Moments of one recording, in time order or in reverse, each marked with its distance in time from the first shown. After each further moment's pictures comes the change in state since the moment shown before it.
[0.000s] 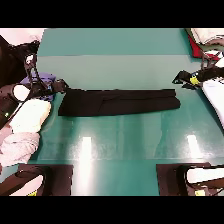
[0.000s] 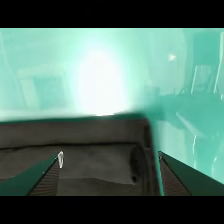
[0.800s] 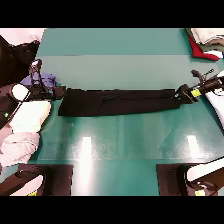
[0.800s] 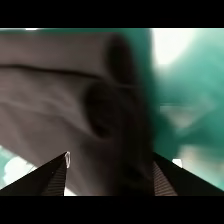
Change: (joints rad) left arm 0.001 0.005 0.000 -0.035 -0.150 0.002; right arm -0.130 -0.209 0.001 0.197 0.341 -0.223
